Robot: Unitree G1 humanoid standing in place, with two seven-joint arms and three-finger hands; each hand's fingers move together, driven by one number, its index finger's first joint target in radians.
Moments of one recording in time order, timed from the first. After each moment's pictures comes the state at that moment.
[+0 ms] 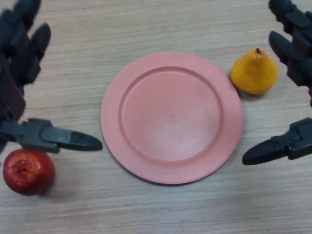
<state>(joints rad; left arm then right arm) -0.10 0.35 0.25 -0.76 -0.28 0.59 -0.14 -0.23 -0.34 -0.12 -0.91 0.11 0.90 0.25</state>
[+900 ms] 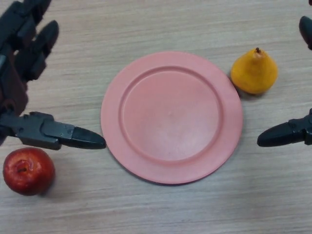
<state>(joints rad) -0.19 0.41 0.31 -0.87 -0.39 0.81 -0.12 -0.29 -0.37 -0.19 -0.92 0.14 0.97 0.20</state>
